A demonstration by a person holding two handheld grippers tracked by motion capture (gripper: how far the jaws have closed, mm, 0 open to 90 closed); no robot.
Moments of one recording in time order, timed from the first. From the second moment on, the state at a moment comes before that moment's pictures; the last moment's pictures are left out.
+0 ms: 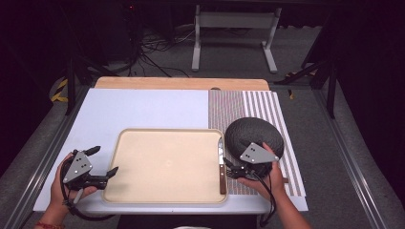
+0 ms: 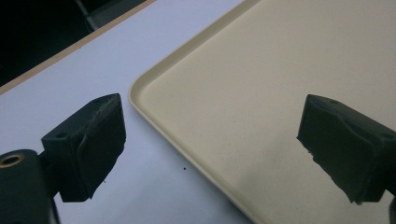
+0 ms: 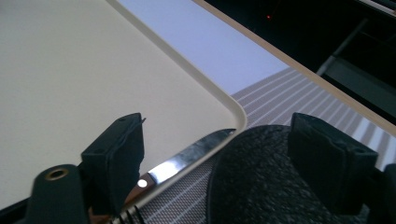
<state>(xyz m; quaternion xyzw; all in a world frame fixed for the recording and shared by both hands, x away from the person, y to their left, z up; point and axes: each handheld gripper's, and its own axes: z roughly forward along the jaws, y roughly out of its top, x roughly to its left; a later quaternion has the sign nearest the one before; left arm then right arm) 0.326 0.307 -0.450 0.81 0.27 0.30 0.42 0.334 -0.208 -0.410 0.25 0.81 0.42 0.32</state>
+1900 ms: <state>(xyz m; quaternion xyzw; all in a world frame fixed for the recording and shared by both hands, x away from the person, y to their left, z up) 0.325 0.304 -0.449 0.81 0.26 0.31 0.41 0.288 -0.326 -0.451 0.36 0.86 0.33 0.18</state>
